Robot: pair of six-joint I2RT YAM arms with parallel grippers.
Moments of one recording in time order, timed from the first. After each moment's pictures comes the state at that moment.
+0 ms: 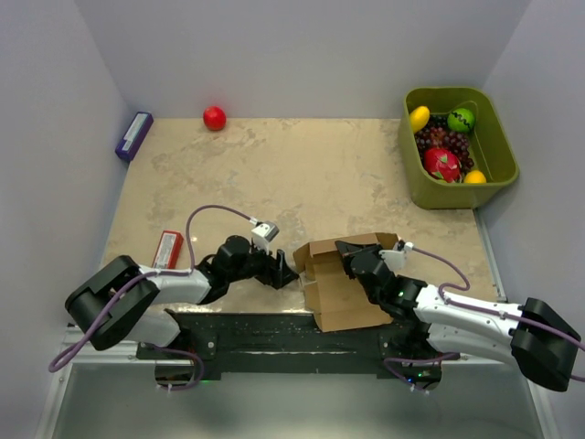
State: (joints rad) left arm -0.76 1.38 0.30 0.59 0.28 -0.47; right arm 0.97 0.96 0.31 0.09 0.72 1.84
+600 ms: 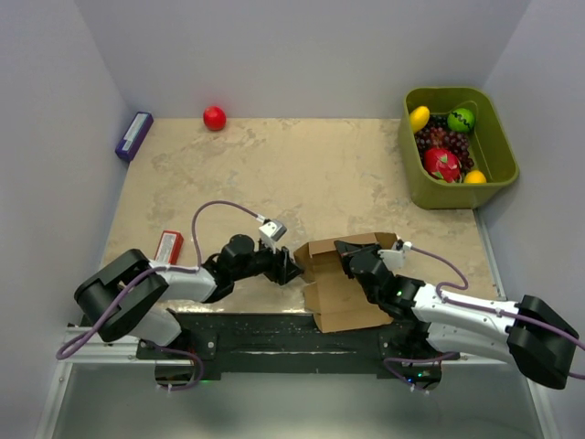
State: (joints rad) left arm -0.80 1.44 0.33 0.73 0.28 -0.41; right arm 0.97 0.98 0.31 0.12 0.72 1.83
